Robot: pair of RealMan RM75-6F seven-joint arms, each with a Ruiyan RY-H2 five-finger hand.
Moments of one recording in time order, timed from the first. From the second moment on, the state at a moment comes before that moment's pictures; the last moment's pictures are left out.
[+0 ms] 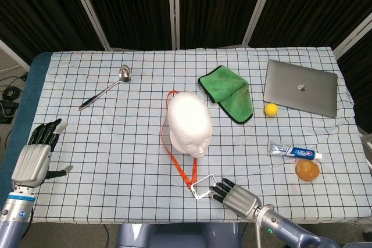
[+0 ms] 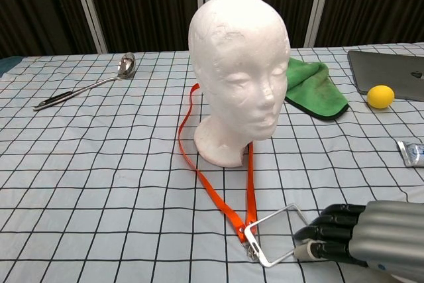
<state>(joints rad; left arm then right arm) -0.23 -1.09 -0.04 -1.97 1.35 1.39 0.28 0.61 -1.31 -0.23 -1.79 -1.54 0.79 -0.49</state>
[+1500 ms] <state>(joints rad) -0.22 -1.08 -0.06 -1.97 1.36 1.38 0.26 0.63 -1.31 -0.14 -1.68 -1.53 0.81 -0.40</state>
